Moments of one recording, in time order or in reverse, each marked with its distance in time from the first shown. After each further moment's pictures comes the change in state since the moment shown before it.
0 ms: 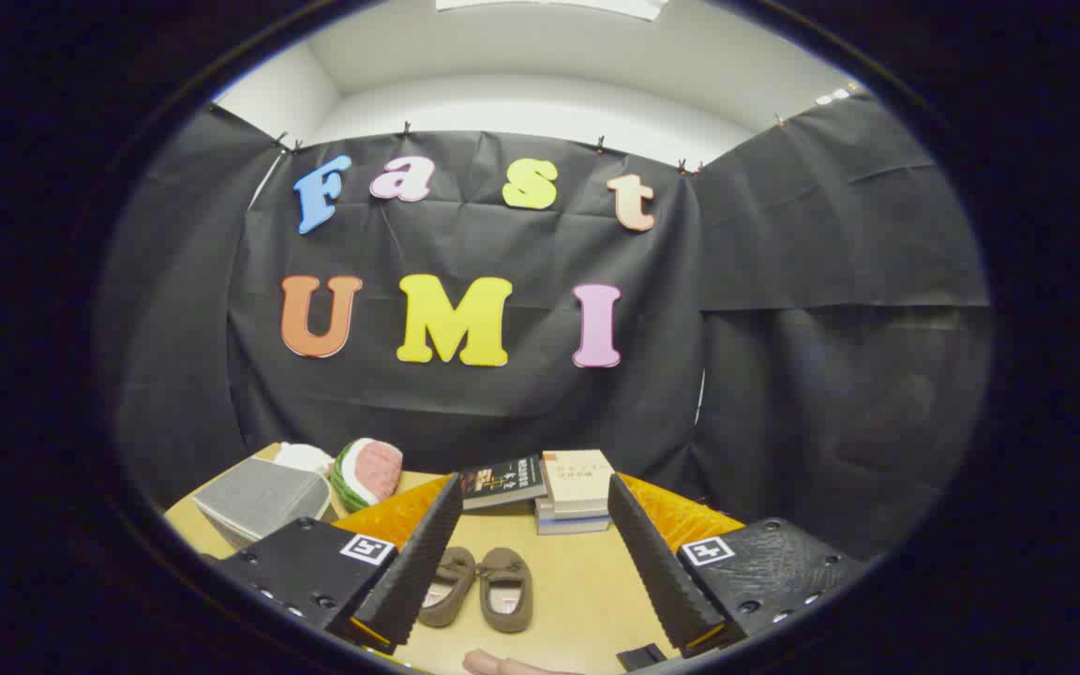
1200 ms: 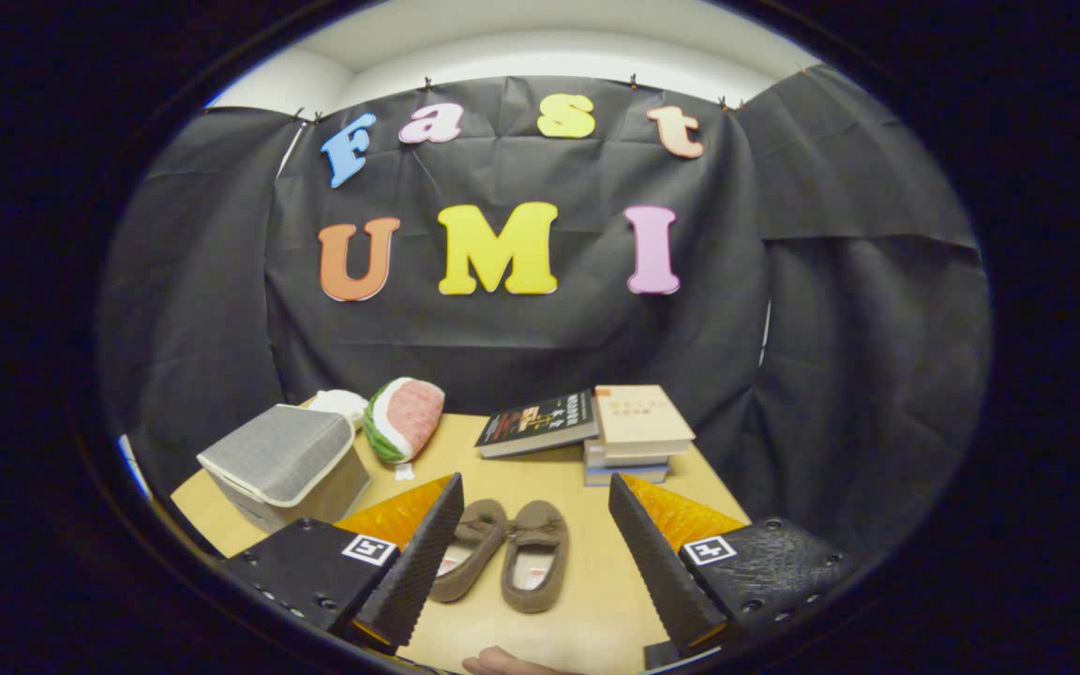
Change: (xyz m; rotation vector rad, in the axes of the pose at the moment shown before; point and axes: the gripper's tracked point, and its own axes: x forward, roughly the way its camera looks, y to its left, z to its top) arm 0.057 0.035 -0.105 0.049 0.241 0.219
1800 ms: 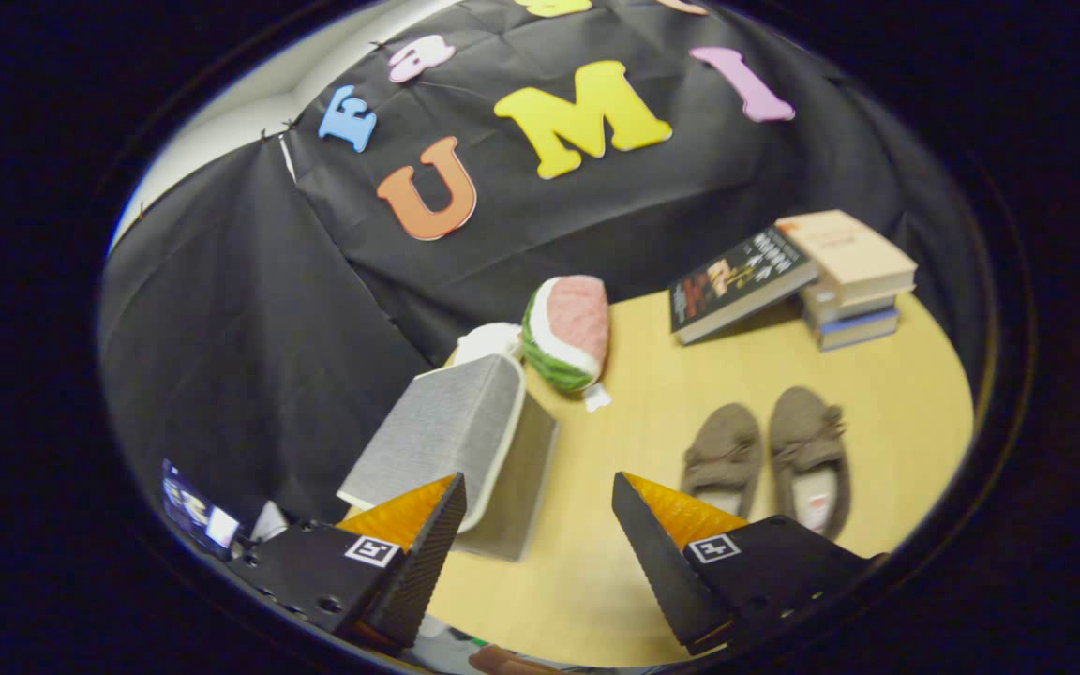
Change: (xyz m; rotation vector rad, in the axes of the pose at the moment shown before) arm 0.078 0.198 -0.062 0.374 0.448 0.454
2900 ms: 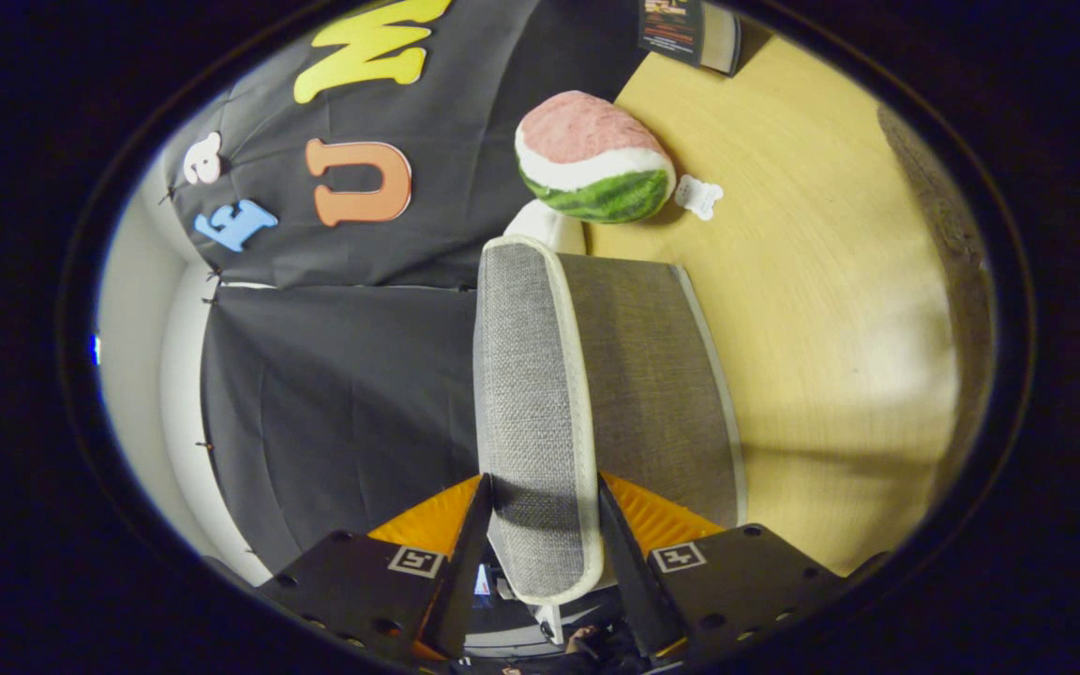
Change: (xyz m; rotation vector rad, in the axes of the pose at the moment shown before) arm 0.102 0.048 -0.023 0.525 0.348 0.410
